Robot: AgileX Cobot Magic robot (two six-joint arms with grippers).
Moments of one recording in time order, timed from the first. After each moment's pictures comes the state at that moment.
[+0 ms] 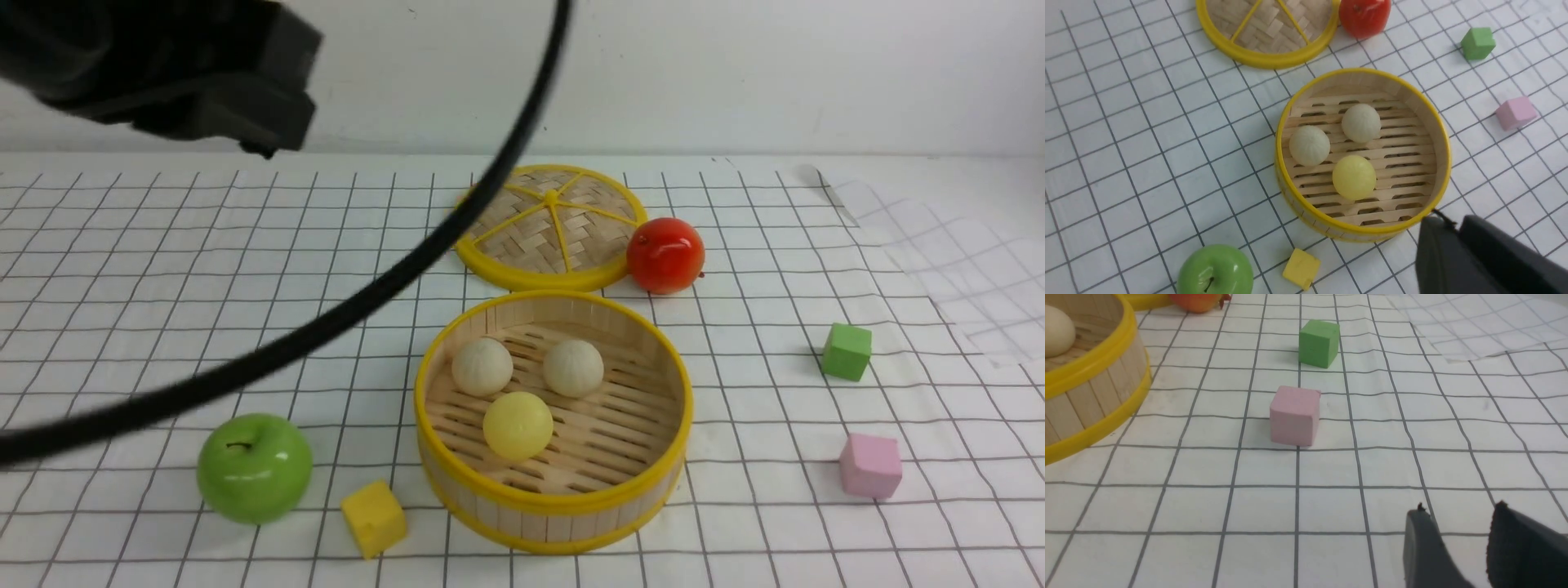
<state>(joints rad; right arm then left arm) -0.07 -0.01 0.02 0.11 0.40 -0.15 -0.54 1.17 -1.55 -0.03 1.11 -0.09</state>
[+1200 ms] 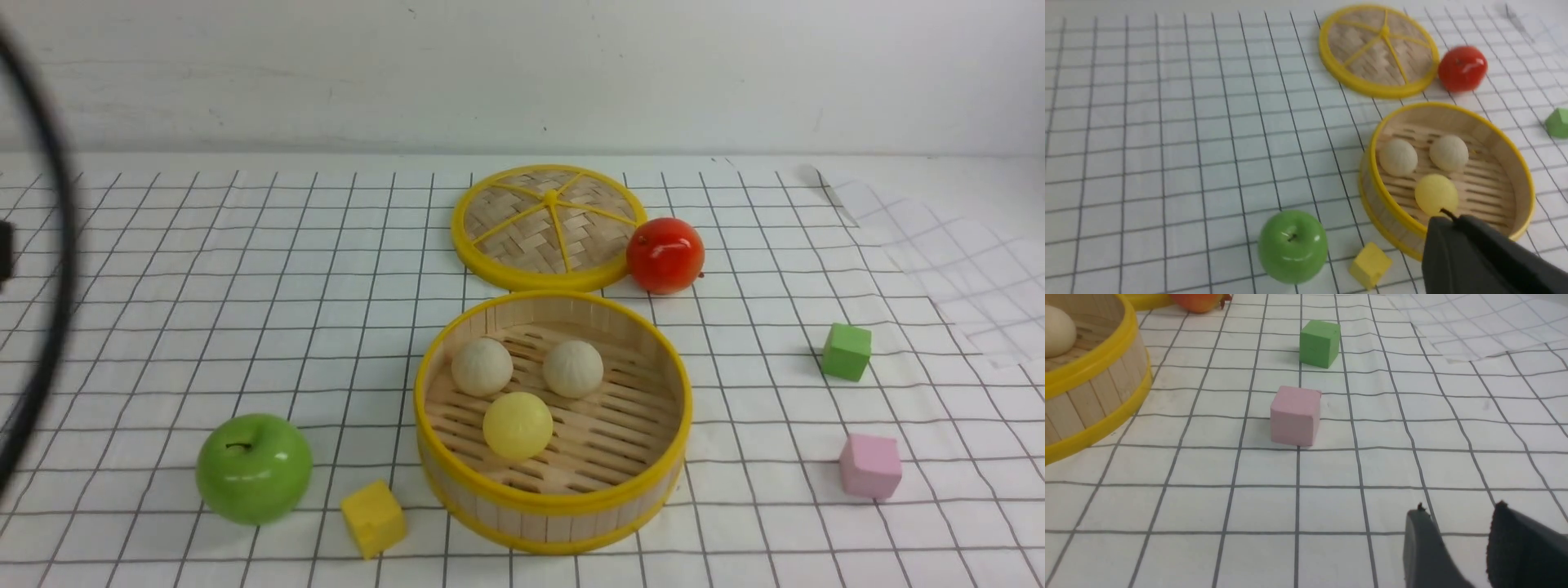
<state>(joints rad) -0.07 -0.01 0.02 0.11 0.40 -0.15 -0.52 0.66 -1.03 0.27 0.89 -0.43</state>
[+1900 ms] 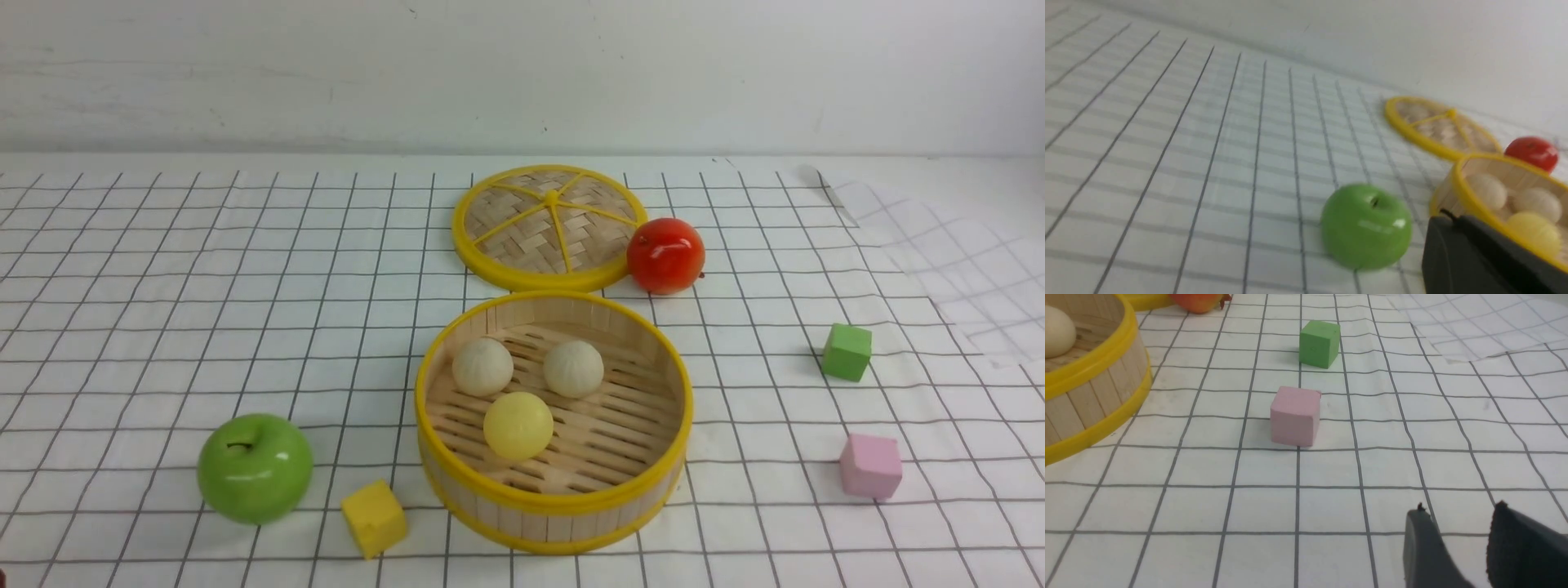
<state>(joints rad) -0.07 -0.01 0.02 0.11 0.40 -0.15 -0.11 -0.01 -0.03 0.09 0.27 -0.44</state>
